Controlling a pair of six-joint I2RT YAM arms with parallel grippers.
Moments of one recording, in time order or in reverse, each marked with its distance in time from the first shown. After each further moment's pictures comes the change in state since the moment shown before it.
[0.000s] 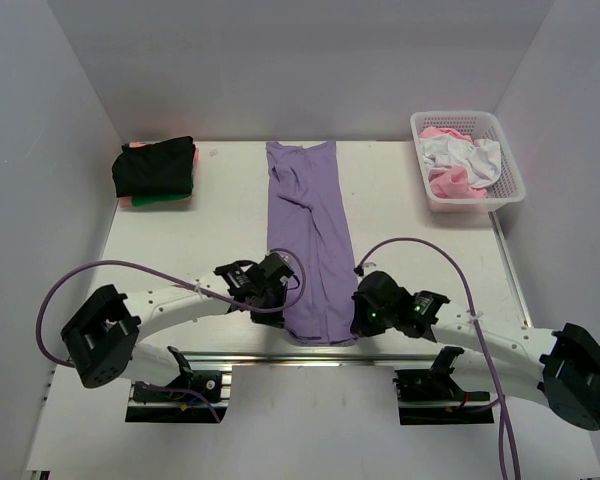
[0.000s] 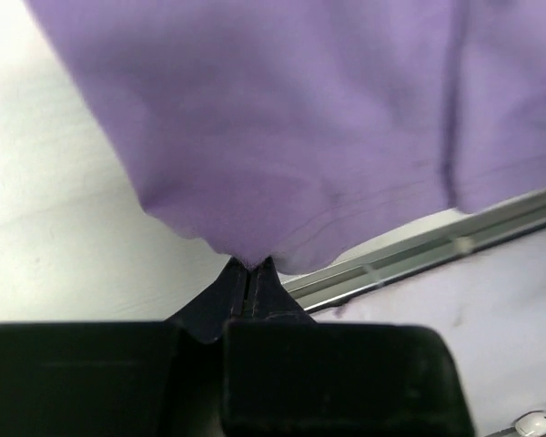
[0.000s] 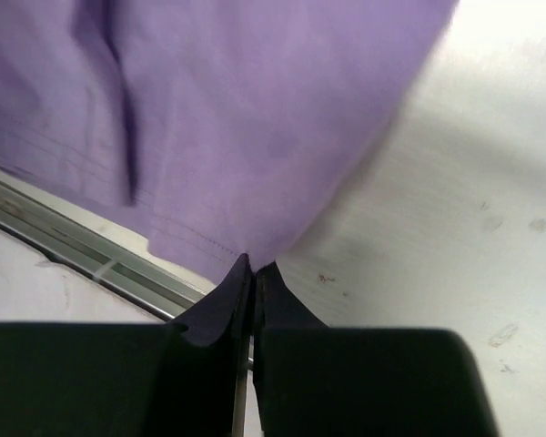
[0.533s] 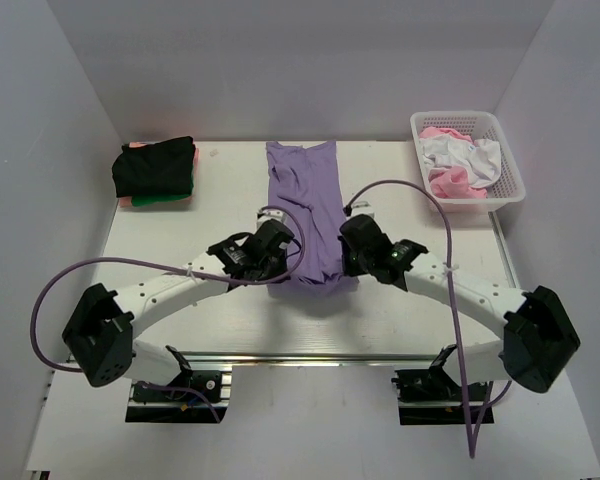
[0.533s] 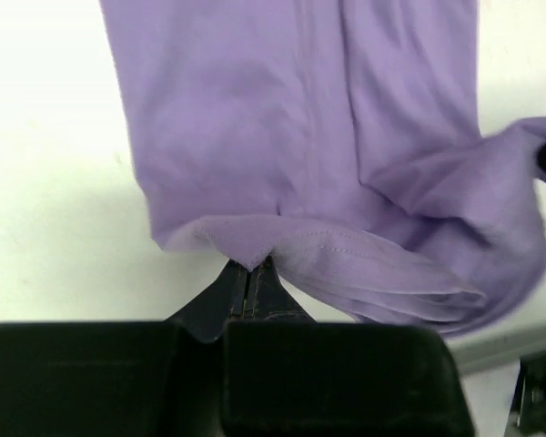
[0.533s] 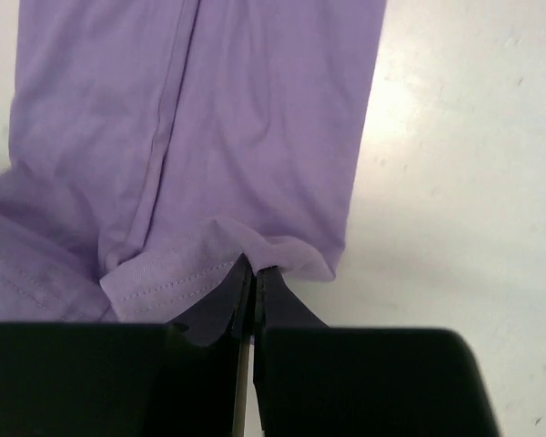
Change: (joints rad) left arm 0.089 0.002 0.200 0.054 -0.242 0.043; right arm -0.140 0.296 0.433 -0.018 0.249 -0.177
